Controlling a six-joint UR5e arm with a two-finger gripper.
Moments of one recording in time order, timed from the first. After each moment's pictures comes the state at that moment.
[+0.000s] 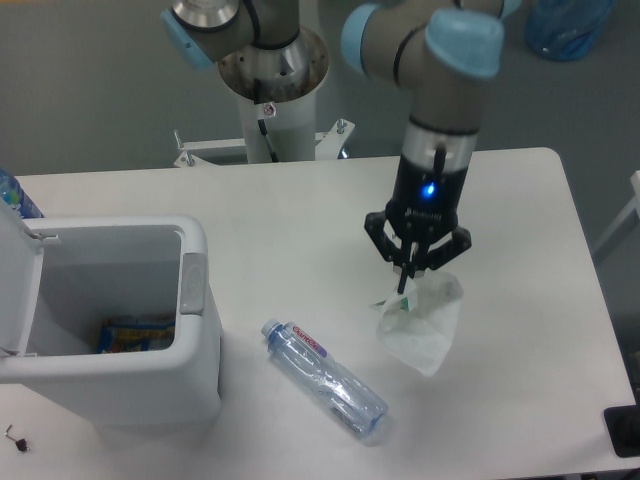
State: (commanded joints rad) arm 2.64 -1.69 -1.57 -0.90 1.03 0.45
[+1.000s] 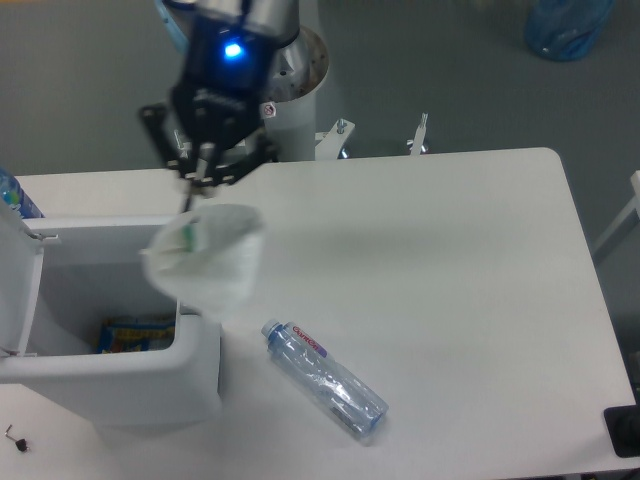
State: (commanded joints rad) arm 2.26 -1.60 -1.58 -0.89 1.02 0.15
